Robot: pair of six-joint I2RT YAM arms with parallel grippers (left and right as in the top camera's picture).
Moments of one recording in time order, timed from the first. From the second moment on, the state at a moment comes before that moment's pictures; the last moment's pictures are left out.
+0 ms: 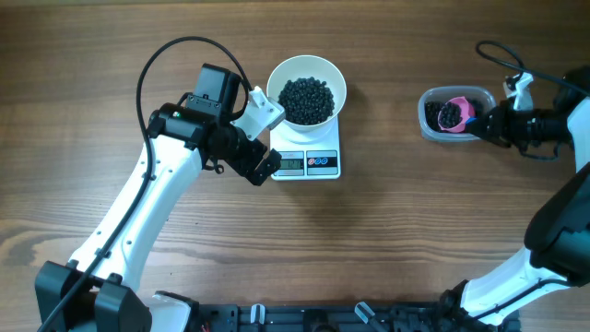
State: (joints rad) left arm -0.32 1.52 1.25 -0.96 0.28 0.40; right arm -0.49 1.91 1.43 -1.09 -0.71 -0.28
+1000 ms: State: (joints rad) left arm -0.32 1.52 1.25 -0.97 0.28 0.40; right arm -0.53 1.90 1.43 -0.98 -1.27 -0.32
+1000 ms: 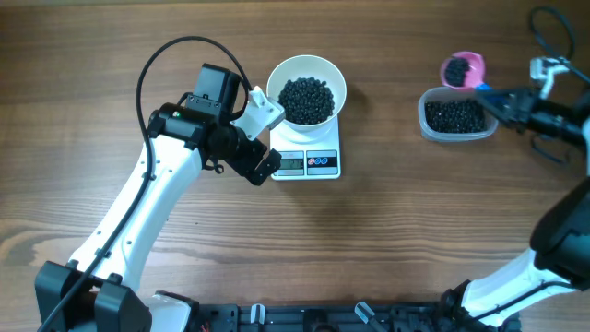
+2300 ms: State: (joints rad) left arm -0.32 1.52 1.25 -0.96 0.28 0.40; right arm 0.00 1.90 1.43 -0.36 -1.19 0.16
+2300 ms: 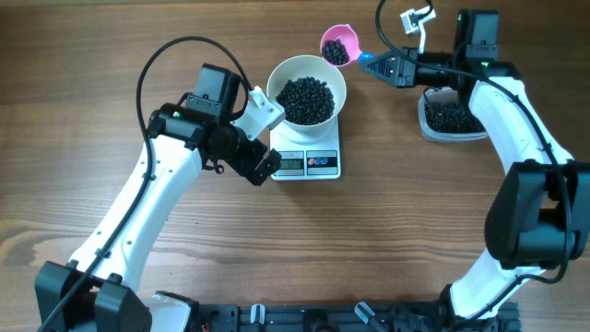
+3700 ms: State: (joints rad) left arm -0.32 1.52 1.25 -0.96 0.28 0.40; right arm 0.11 1.90 1.49 -0.49 -0.83 -0.32
